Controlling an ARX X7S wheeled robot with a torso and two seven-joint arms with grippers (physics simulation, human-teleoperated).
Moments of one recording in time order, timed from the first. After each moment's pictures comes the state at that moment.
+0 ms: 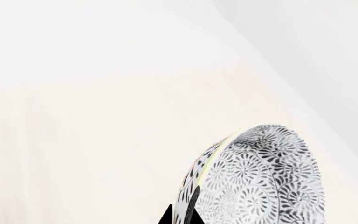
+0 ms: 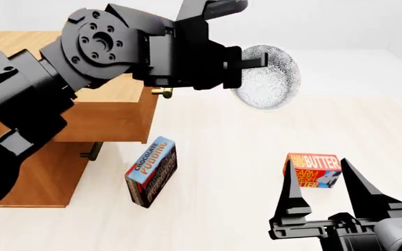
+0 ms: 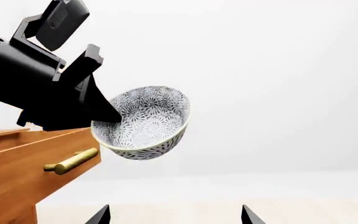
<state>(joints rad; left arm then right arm) -1.82 -0.18 1.49 -0.63 -2.24 -0.62 -0.45 -0.19 0.54 -0.13 -0.85 0.50 0.18 0.45</state>
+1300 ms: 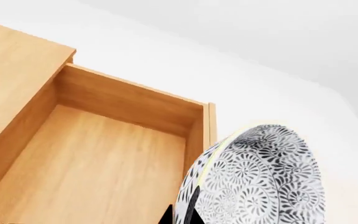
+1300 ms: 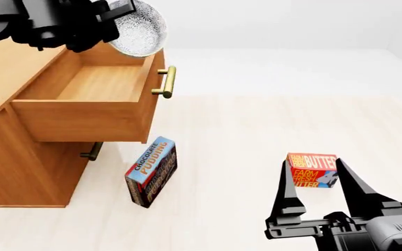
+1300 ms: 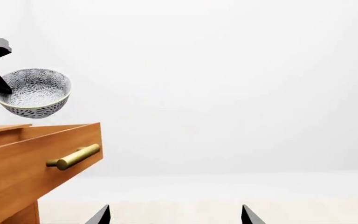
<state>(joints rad) -1.93 -0.39 1.55 -0.97 -2.15 -0.65 -0.50 -0.17 0.55 -0.16 -0.84 0.49 0.18 0.46</state>
